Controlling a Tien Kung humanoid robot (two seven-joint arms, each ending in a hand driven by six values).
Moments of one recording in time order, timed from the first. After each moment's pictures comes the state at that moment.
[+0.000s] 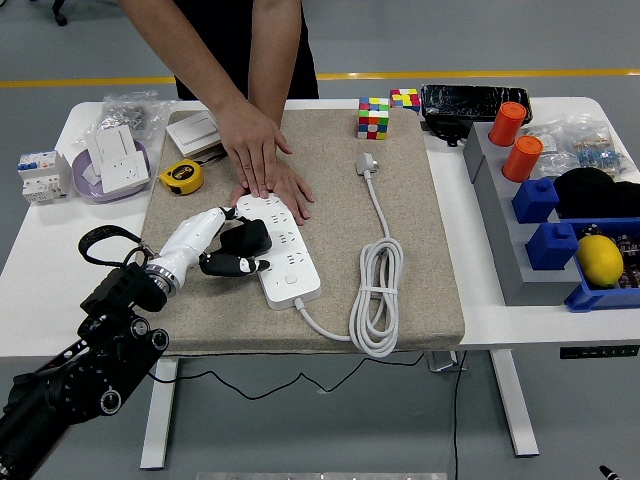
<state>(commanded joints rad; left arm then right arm) -0.37 0.08 -1.11 -0.98 2.00 0.12 -0.03 0.09 -0.17 1.58 0.18 -1.77 -0.01 0.02</state>
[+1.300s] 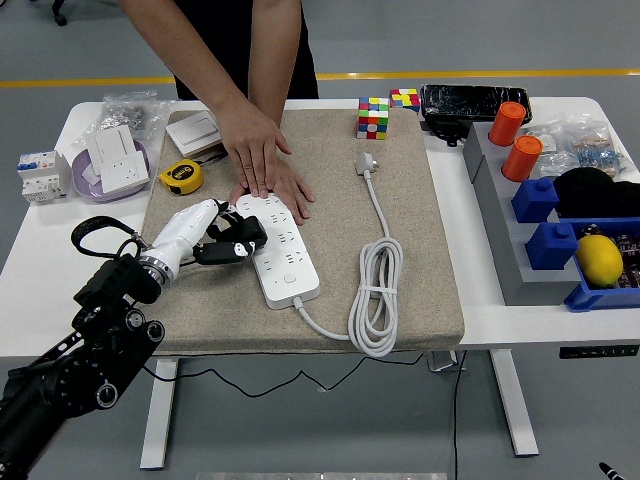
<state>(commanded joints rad) -0.37 0.08 -1.16 -1.01 2.04 0.10 0.01 0.09 -0.16 1.59 0.18 -1.77 -0.01 0.02</state>
